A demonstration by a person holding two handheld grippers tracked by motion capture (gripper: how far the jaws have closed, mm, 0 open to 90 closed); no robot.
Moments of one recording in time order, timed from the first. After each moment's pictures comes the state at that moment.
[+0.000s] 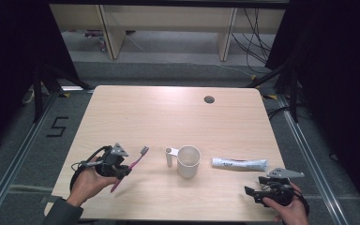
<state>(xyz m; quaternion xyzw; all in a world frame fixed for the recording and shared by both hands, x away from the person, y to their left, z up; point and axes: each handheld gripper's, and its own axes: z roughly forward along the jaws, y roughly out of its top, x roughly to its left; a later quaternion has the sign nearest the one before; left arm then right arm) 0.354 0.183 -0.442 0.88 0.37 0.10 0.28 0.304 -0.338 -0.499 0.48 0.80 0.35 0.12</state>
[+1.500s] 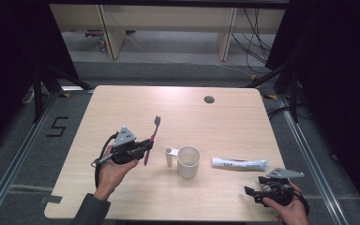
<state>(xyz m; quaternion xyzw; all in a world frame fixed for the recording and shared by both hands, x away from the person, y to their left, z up) 0.376 0.141 -0.431 0.76 0.38 0.18 0.51 0.305 -0.338 -0.499 0.47 0.80 0.36 0.12</state>
